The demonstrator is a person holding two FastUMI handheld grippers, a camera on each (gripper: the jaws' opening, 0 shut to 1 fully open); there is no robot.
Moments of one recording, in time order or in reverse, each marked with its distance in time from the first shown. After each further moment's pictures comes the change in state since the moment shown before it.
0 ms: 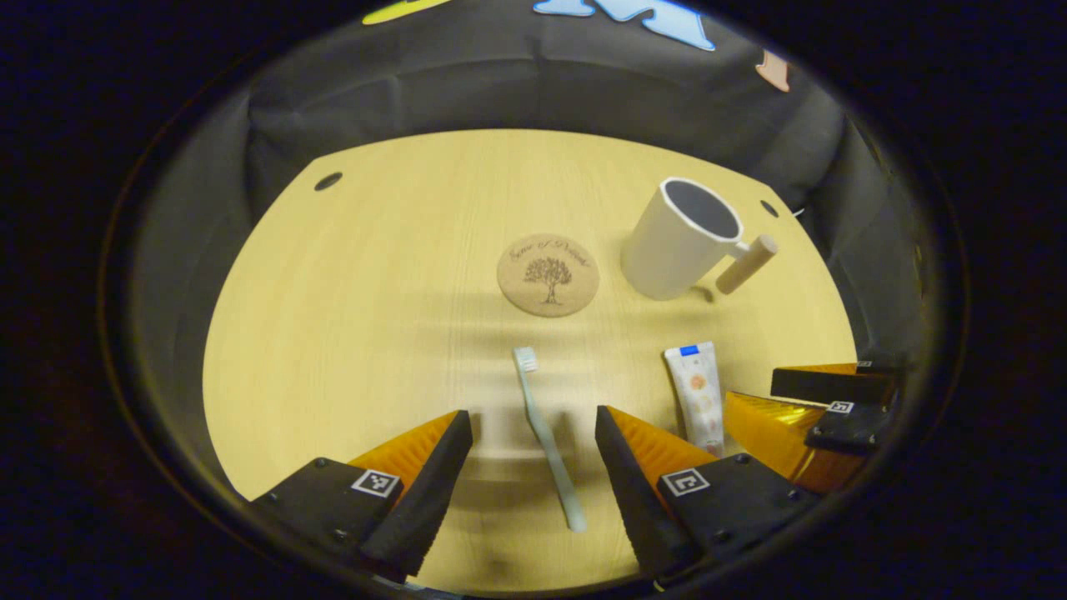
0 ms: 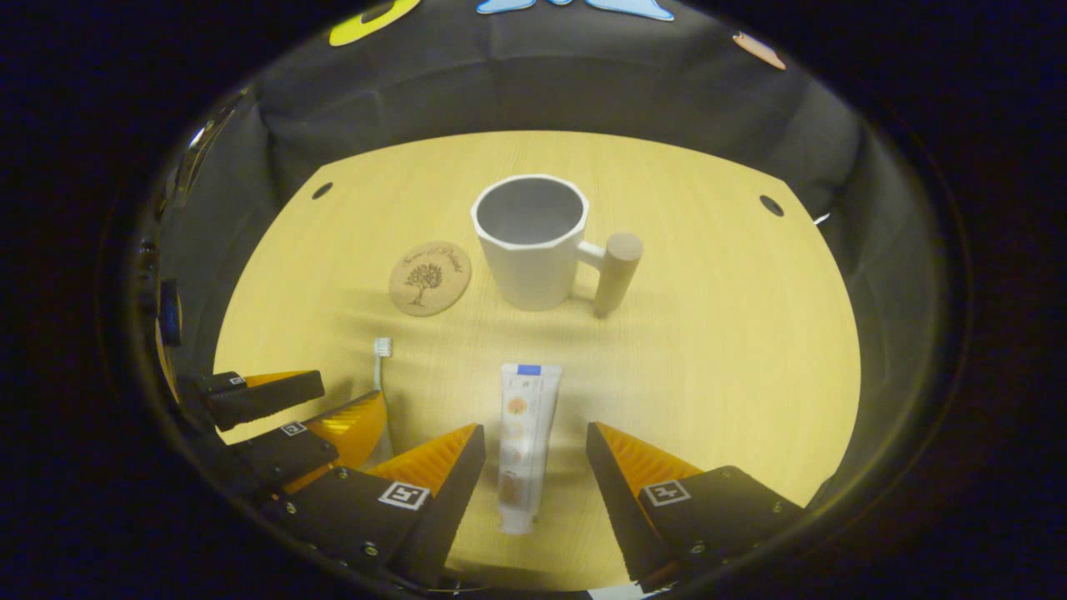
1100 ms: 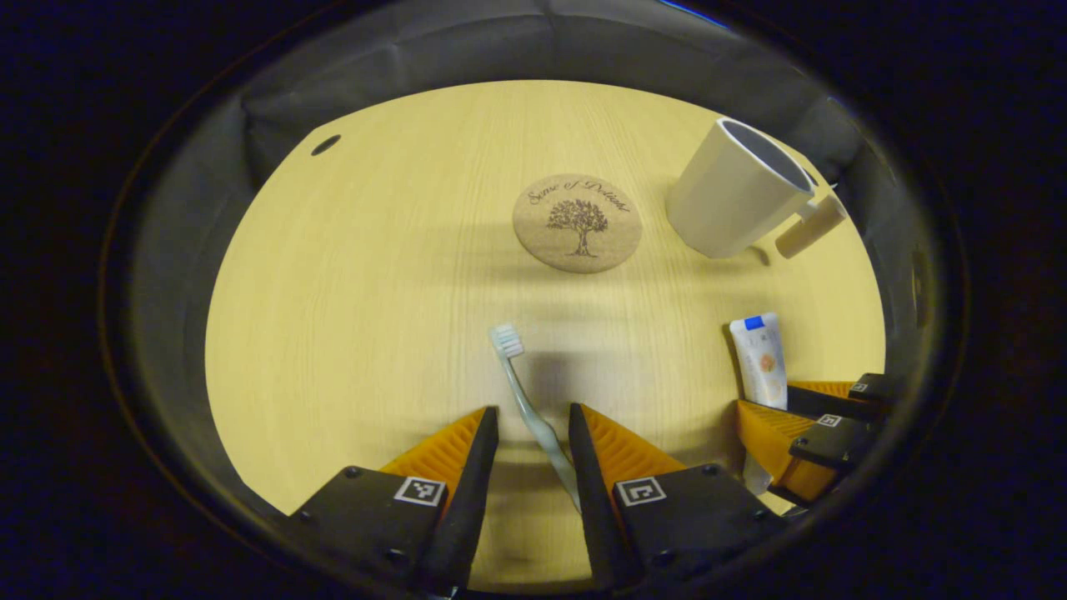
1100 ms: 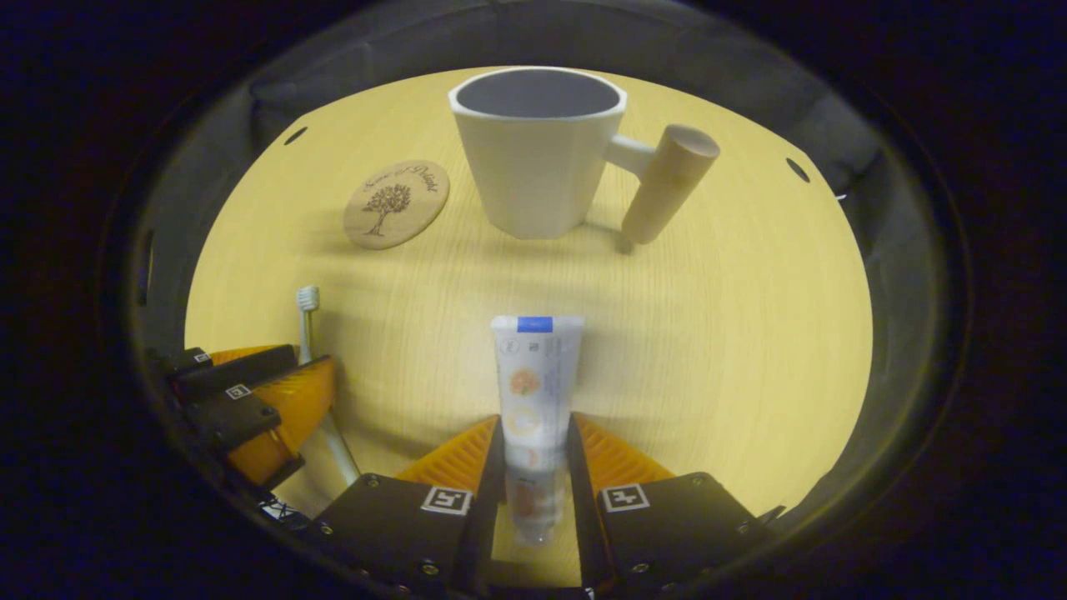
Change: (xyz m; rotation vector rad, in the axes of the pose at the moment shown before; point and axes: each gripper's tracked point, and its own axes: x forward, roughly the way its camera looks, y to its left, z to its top) left arm 0.020 0.015 -0.013 0.017 0.134 0.073; right arm 0.043 -0.003 -0.036 -0.032 0.177 -0.039
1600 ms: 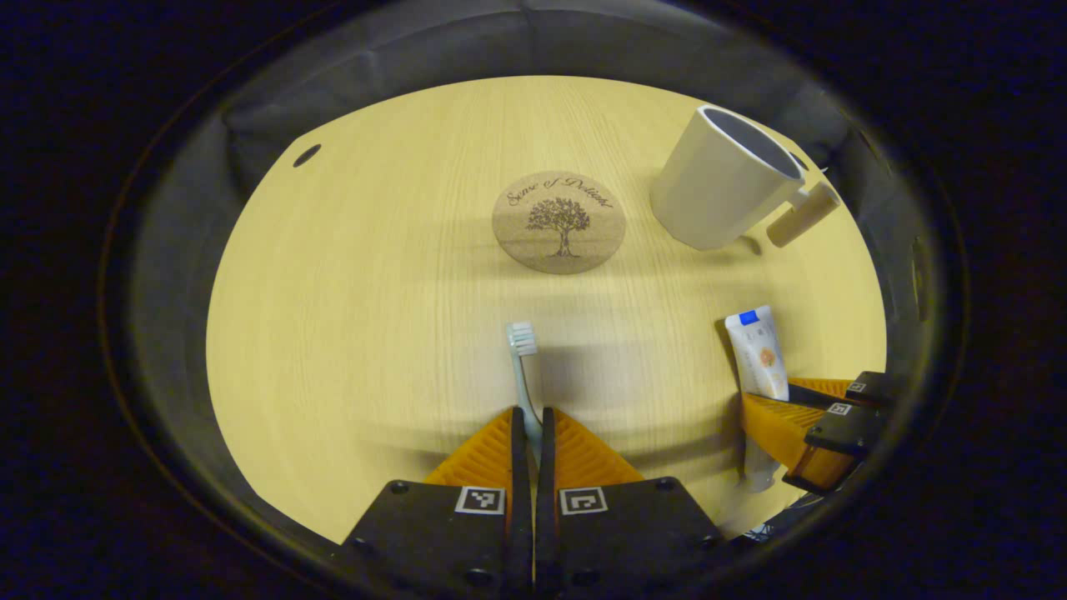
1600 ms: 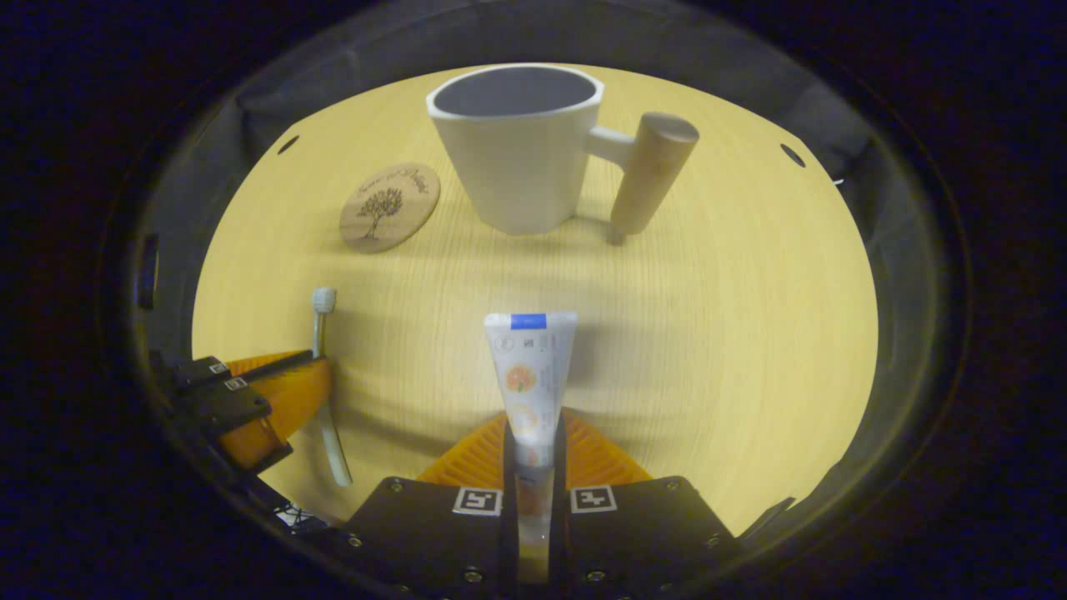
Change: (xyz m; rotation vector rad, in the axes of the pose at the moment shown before) left arm 0.004 -0.006 0.004 0.026 0.013 -0.008; right arm 0.000 0.000 0.000 0.061 -0.004 0.038
